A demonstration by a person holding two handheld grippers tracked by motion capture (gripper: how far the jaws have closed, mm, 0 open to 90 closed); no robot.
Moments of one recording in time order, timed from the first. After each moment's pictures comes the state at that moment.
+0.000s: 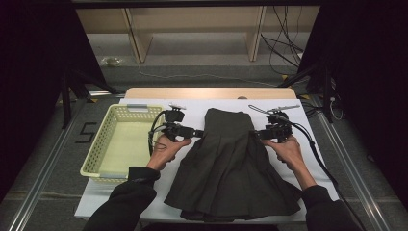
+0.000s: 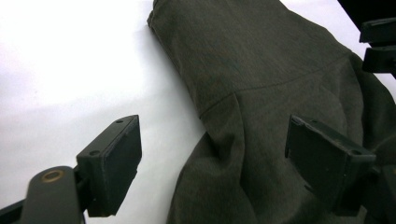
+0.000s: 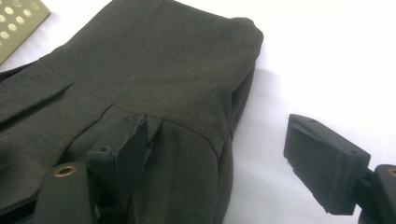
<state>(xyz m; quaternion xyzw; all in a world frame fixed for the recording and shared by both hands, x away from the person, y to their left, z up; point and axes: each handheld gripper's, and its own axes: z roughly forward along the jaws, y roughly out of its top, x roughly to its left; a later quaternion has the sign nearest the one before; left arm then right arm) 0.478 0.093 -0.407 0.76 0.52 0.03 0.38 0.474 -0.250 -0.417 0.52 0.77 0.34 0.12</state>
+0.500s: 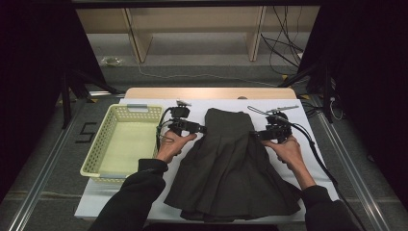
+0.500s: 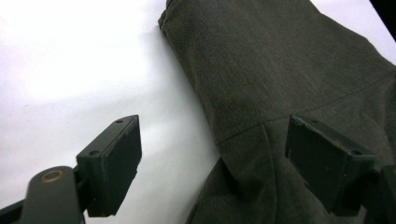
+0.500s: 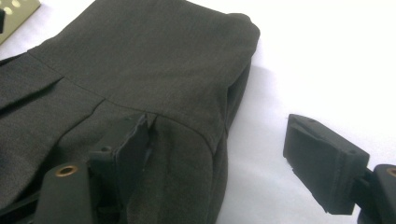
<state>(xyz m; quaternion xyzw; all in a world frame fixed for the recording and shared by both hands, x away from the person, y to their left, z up) 0.507 0.077 -0.424 0.76 0.55 0.02 0.35 0.473 -0.249 -0.419 0.52 0.78 0.33 0.13</state>
